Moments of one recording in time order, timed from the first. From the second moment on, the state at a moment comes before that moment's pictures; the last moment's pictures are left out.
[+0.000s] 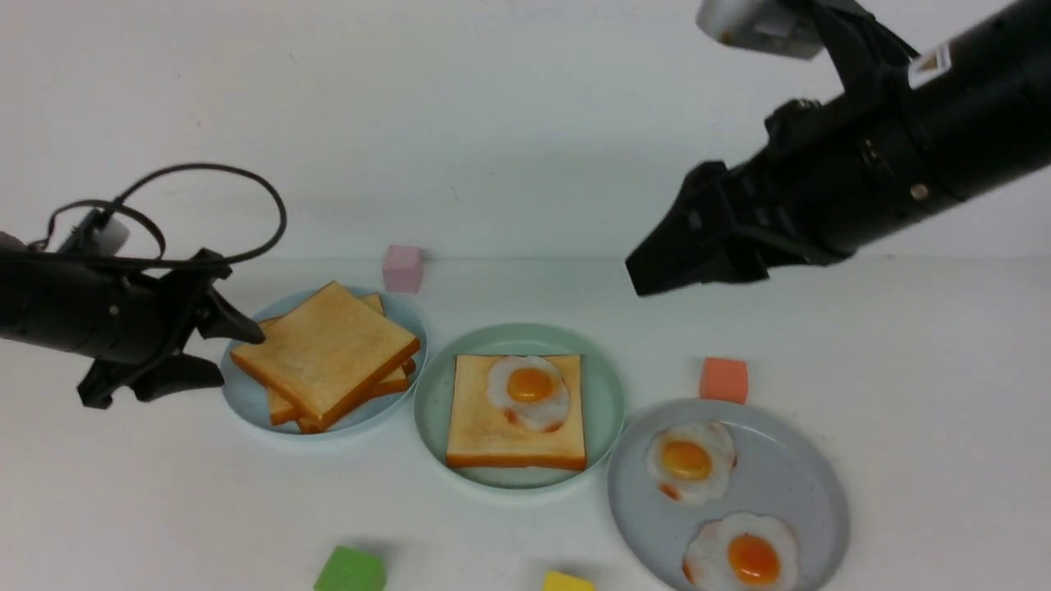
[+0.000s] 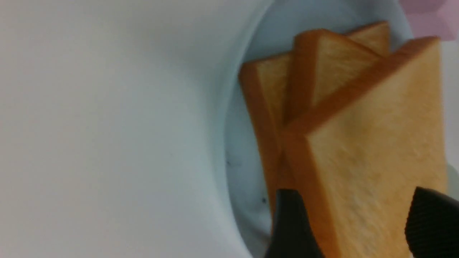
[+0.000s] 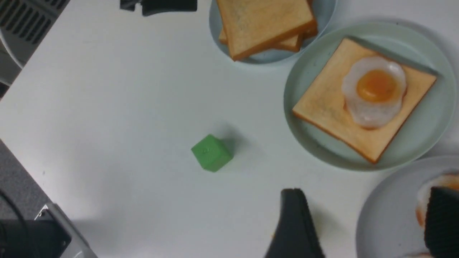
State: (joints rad) right arm 0.42 1.45 -1.41 0.56 0.99 -0.29; left arm 0.19 1.88 -1.16 -0.94 0.61 0.27
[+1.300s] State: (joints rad) right arm 0.42 1.45 -1.41 0.57 1.05 -0.29; left arm 0.19 1.88 -1.20 -1.12 0.65 0.58
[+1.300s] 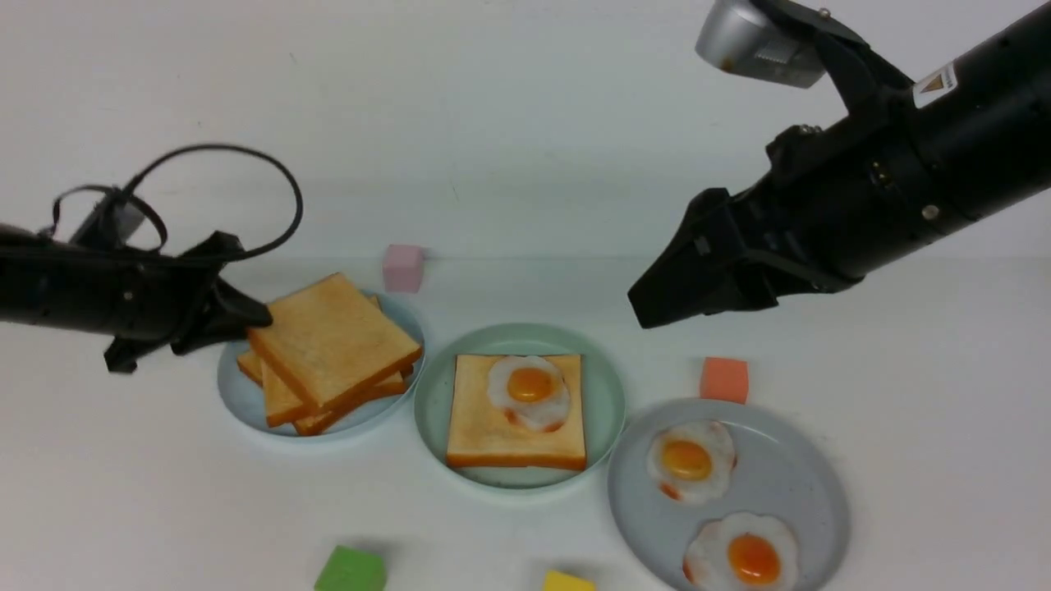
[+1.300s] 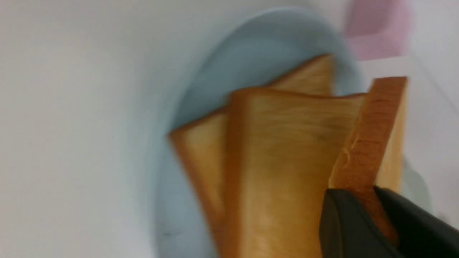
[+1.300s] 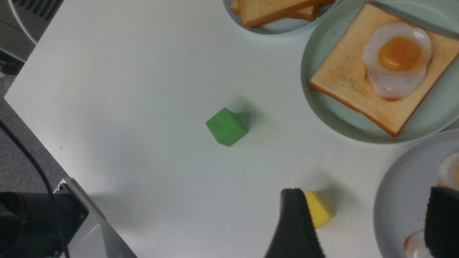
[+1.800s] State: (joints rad) right arm 0.42 1.46 -1.41 0.39 1.13 -0.11; left arm -0.02 1.90 -1.49 -1.03 1.05 0.76
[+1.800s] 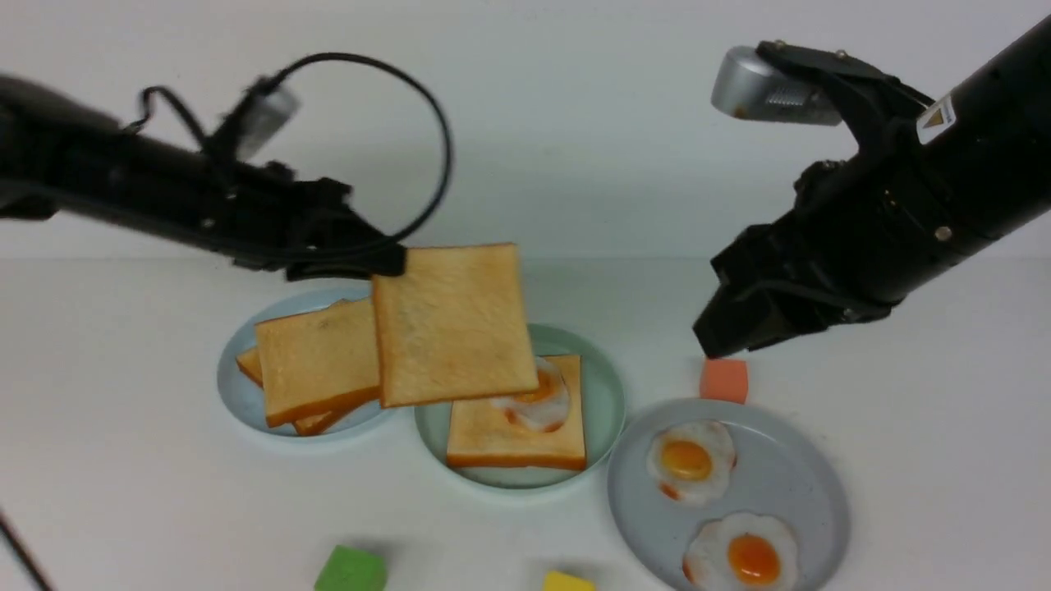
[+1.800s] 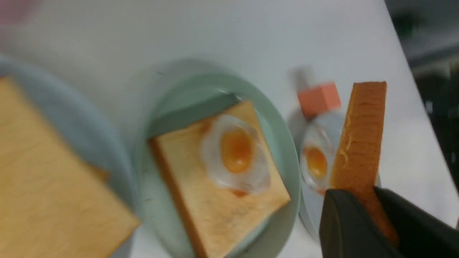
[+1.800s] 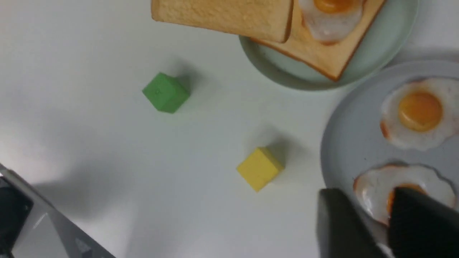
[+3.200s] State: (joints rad) right arm 0.55 1.46 -1.41 0.17 1.09 0.10; left arm -0.05 2.31 -1.78 -1.05 1.16 0.67
